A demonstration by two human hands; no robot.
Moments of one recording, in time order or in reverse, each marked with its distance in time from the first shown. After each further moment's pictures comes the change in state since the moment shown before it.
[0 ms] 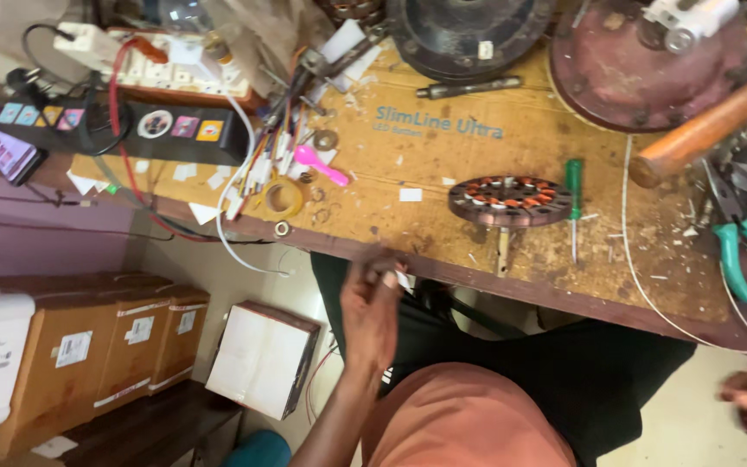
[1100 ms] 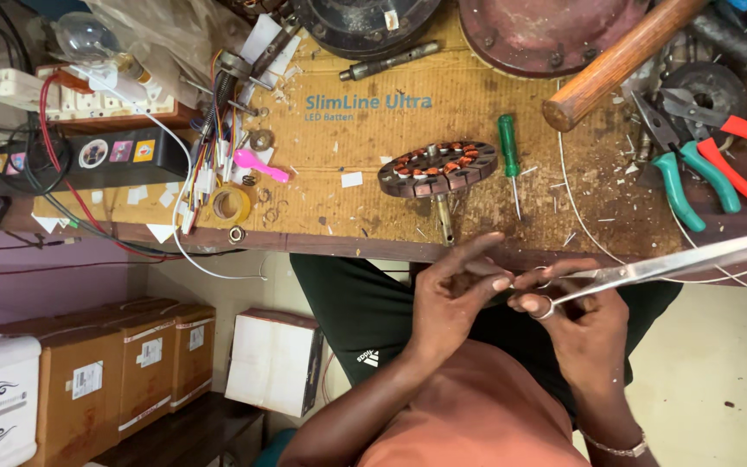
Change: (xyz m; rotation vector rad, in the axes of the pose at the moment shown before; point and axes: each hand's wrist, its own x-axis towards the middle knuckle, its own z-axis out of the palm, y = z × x) left_hand -0.041 -0.041 0.105 0.285 -0.485 -0.182; right_hand -0.076 -0.189 0.151 0.811 -0.079 -0.328
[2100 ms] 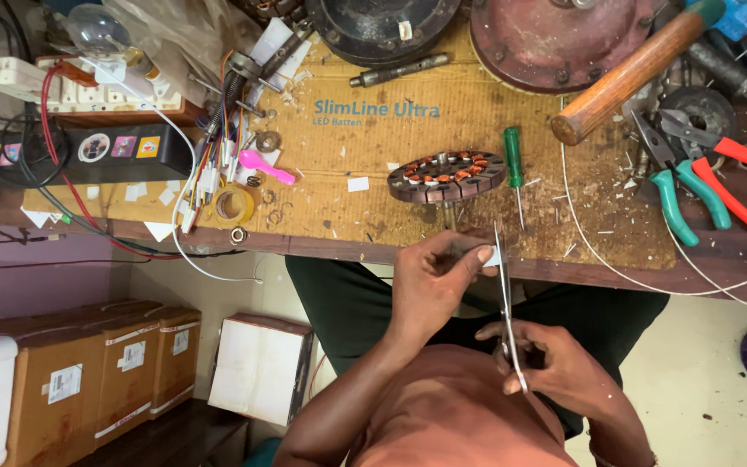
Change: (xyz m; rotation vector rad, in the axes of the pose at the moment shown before) left_hand 0.024 0.042 -0.014 0.132 0.090 -0.077; right_hand -0.006 0.030 -0.035 -0.294 -0.647 0.467
